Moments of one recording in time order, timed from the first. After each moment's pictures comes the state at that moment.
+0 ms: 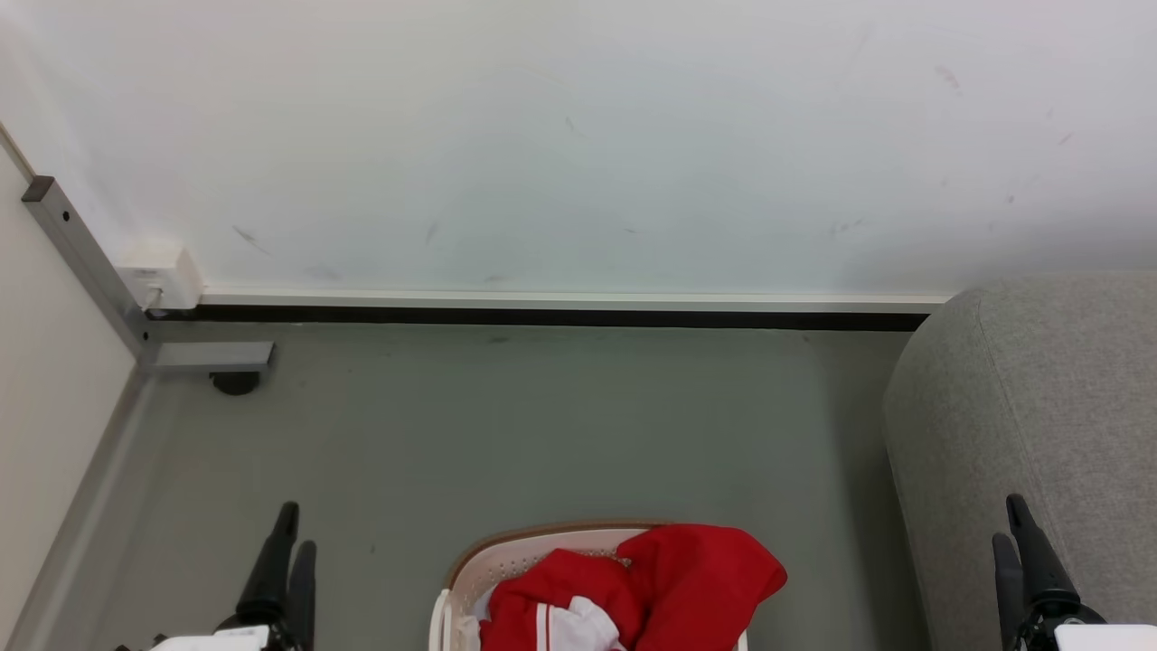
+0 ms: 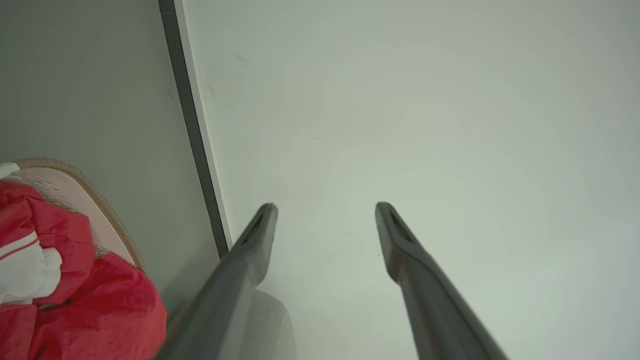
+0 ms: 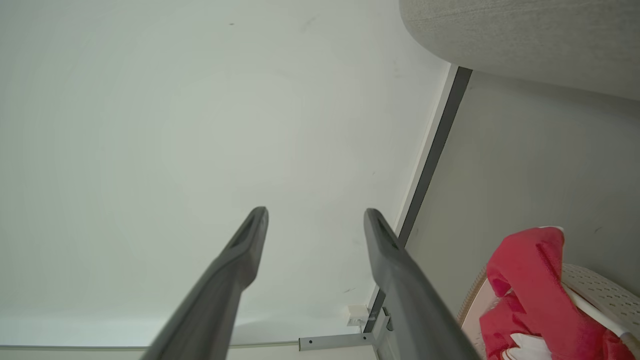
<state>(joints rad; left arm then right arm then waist) -0.07 0.04 0.08 0.27 -1.58 -0.12 0.07 -0.06 -0.03 -0.06 0.26 1.61 0.13 0.07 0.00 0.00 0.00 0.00</state>
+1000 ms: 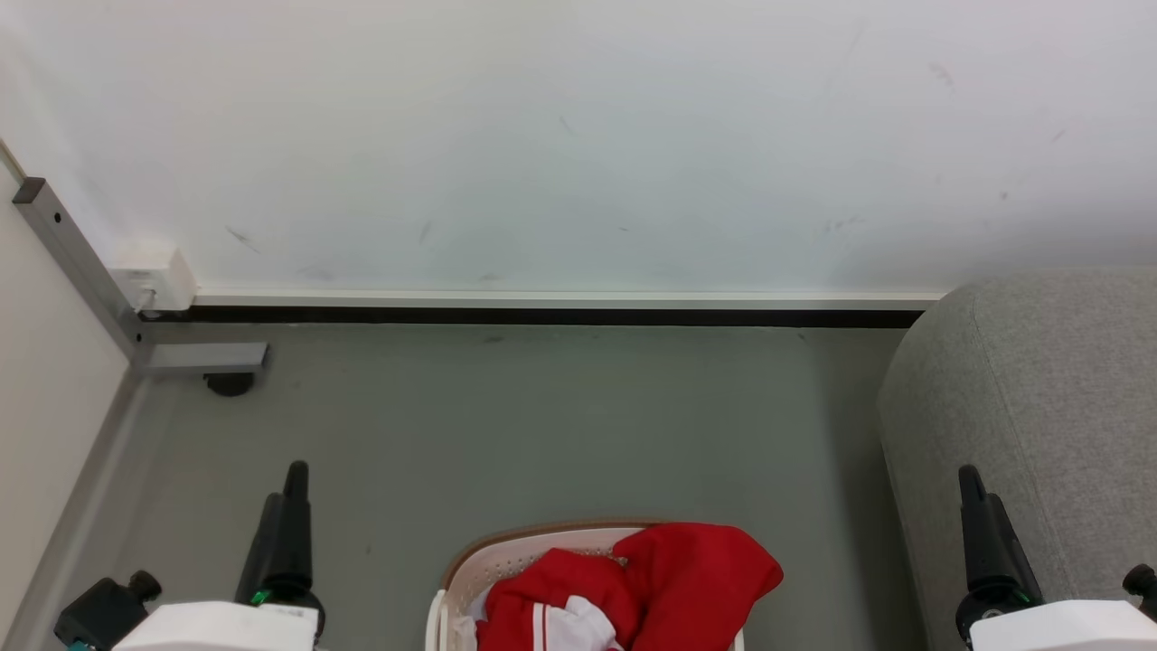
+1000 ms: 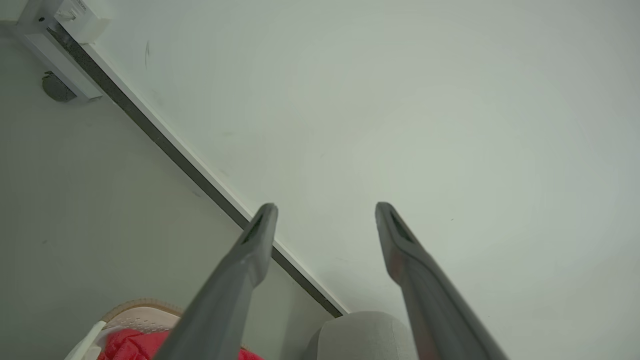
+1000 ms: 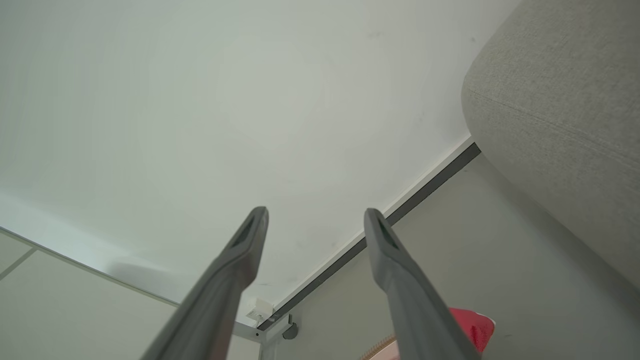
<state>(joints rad) -0.07 0.04 0.07 0.16 -0.99 -0.12 -0.05 -0.07 -0.04 0.03 0.20 1.09 0.13 -0.05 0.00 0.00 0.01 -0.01</state>
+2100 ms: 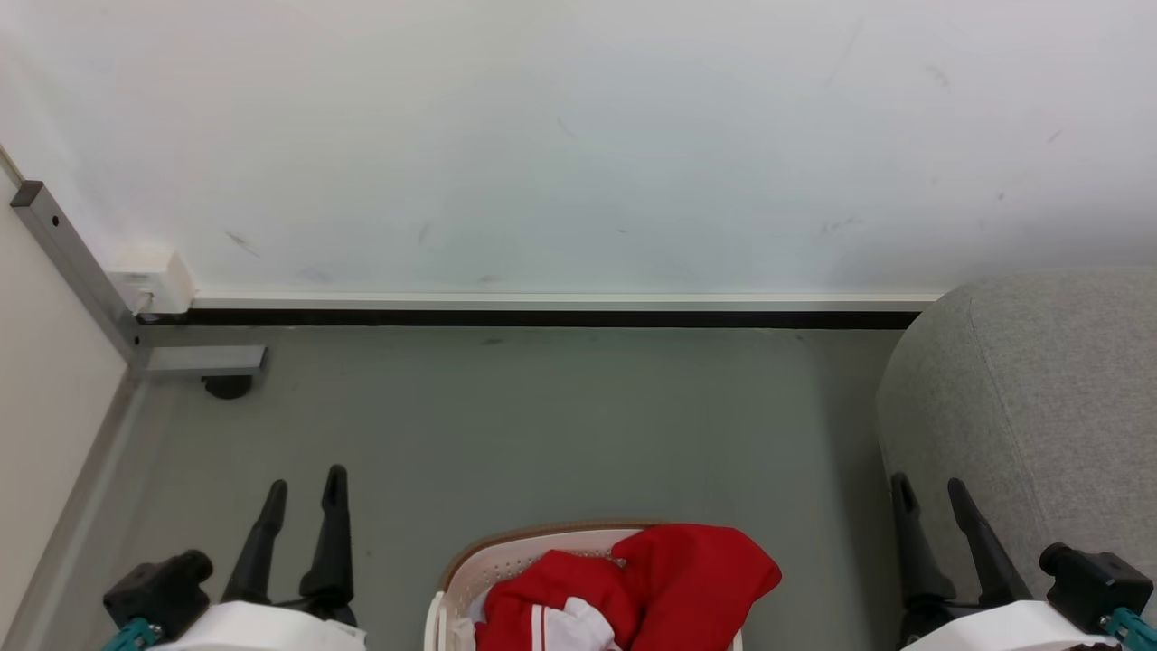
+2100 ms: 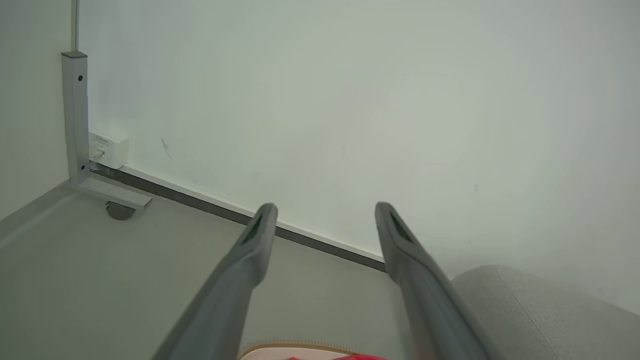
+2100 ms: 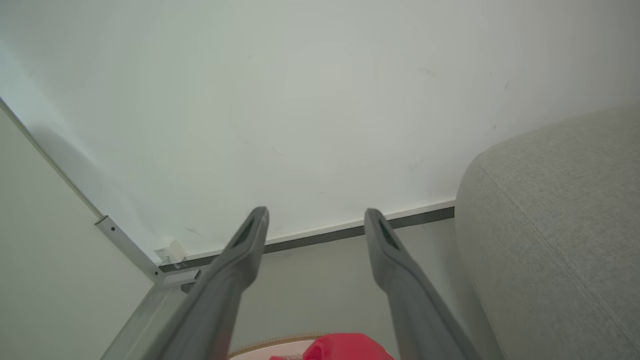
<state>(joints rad) -0.06 0.06 0.03 0.15 -0.46 -0.12 -0.15 -0.09 -0.04 0.10 0.25 0.53 0.13 -0.15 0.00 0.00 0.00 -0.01</state>
